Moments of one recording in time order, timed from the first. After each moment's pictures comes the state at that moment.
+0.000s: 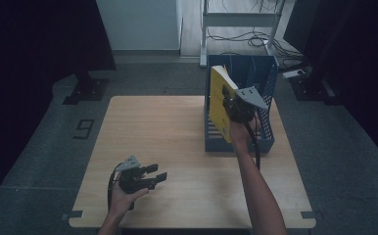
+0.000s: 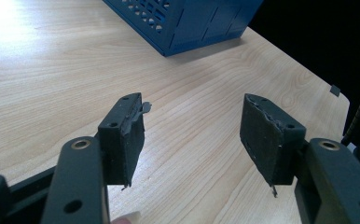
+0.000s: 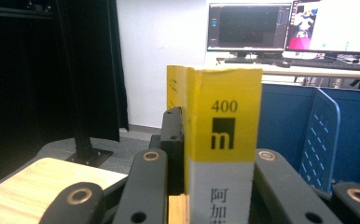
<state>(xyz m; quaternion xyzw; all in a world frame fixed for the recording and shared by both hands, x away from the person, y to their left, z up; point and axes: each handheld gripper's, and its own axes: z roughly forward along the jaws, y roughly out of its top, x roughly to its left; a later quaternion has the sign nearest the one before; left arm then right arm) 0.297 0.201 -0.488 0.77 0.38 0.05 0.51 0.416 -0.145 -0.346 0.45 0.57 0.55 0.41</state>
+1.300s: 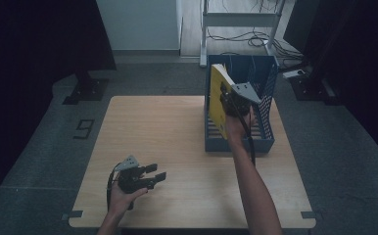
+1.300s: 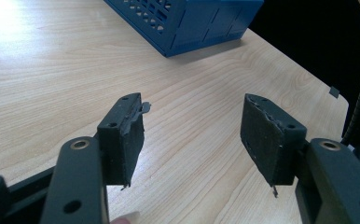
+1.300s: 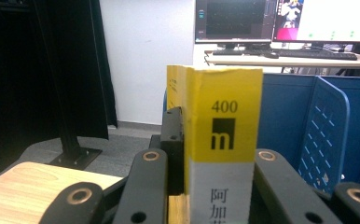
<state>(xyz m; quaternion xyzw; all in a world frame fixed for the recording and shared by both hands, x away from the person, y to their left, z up) 0.298 0.205 -0.488 0.76 0.38 0.05 0.52 0.443 -0.137 -0.354 0.47 0.56 0.54 0.42</state>
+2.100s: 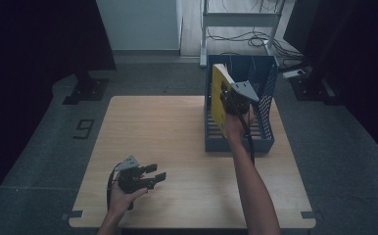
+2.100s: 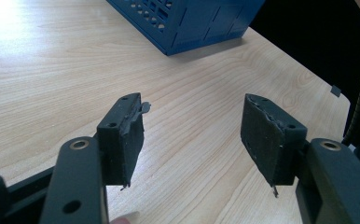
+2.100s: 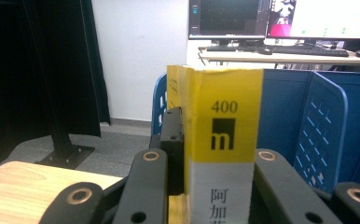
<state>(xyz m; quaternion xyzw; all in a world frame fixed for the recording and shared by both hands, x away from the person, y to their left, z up) 0.298 0.205 -0.489 0.77 0.38 0.05 0.51 0.453 -0.137 -0.358 0.48 0.56 0.52 0.42</state>
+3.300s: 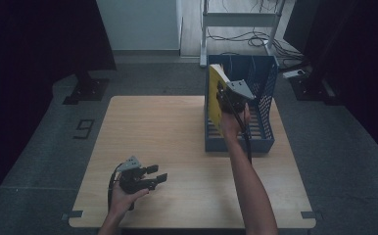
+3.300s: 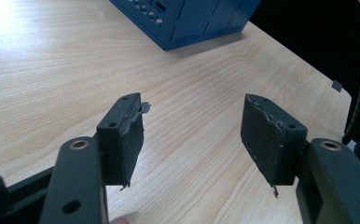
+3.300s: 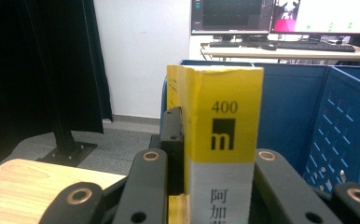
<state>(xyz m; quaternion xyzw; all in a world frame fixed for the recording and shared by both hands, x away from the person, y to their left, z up) 0.298 0.201 -0.492 0.77 0.38 0.04 0.51 0.461 -0.126 -0.361 0.48 0.57 0.52 0.42</state>
